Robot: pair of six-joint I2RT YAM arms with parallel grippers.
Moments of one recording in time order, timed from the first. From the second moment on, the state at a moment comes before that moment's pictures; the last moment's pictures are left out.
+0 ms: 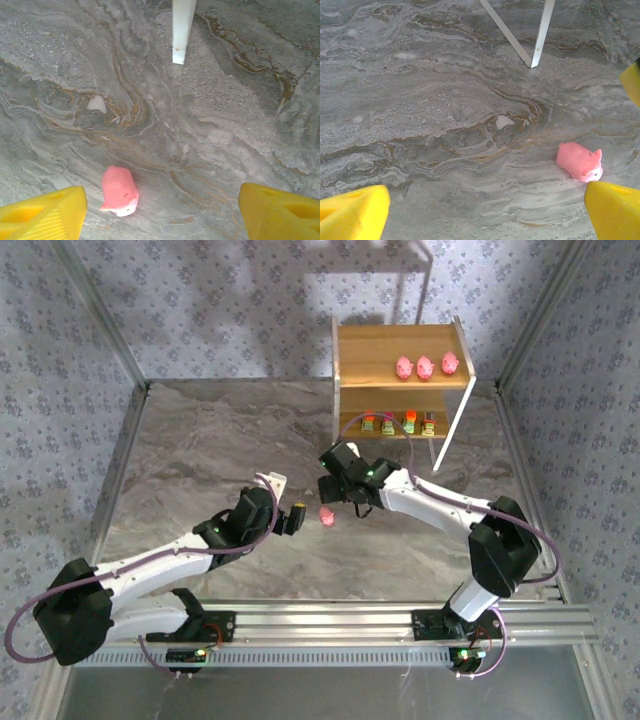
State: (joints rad) left arm -0.85 1.12 0.55 -0.06 -0.35 -0.29; right arm 0.82 1.61 1.21 -0.64 0.26 0.53
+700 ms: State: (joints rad) left arm -0.82 1.12 0.55 -0.08 -0.35 -0.33; right arm 0.90 1.70 1.14 -0.58 0.24 0.56
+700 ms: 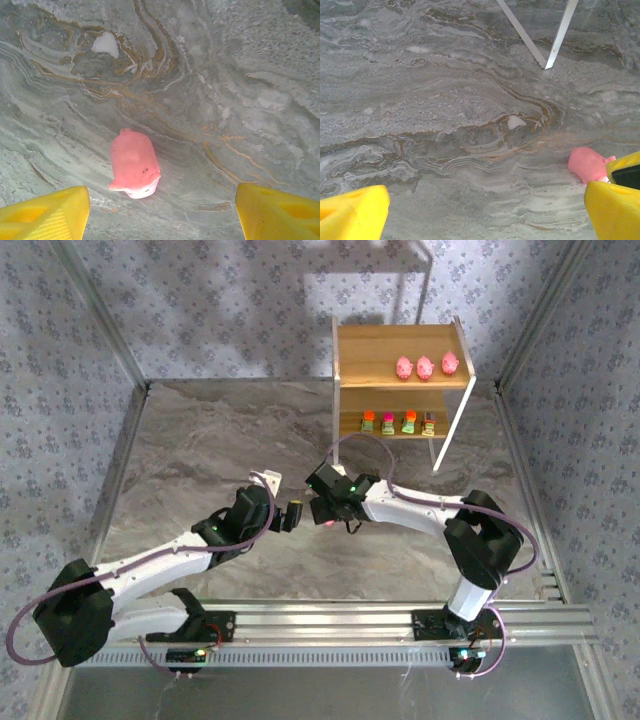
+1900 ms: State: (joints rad) left arm -0.80 1.13 0.55 -0.09 -0.36 -0.34; right arm 0.90 1.84 1.17 -0.56 0.15 0.52
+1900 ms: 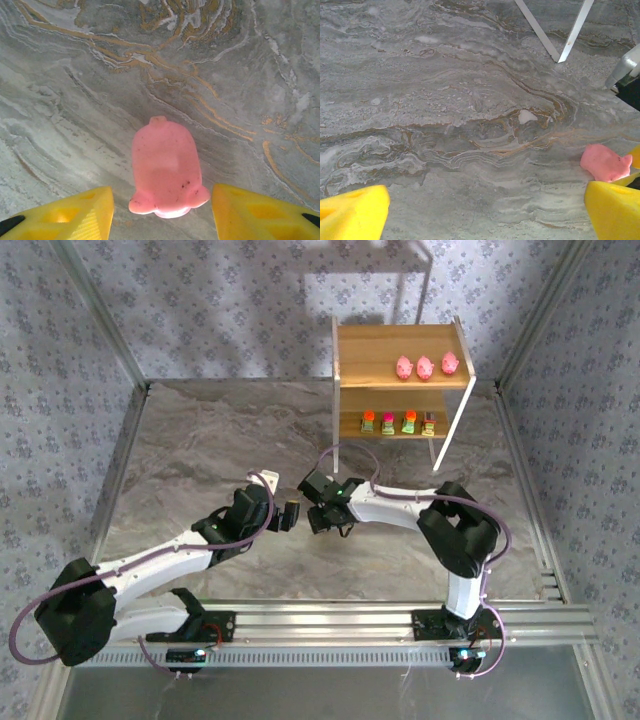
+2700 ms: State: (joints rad) left arm -0.80 1.14 0.55 -0.11 -0.36 -0.34; right arm 0.88 1.86 1.21 -0.56 0.14 0.50
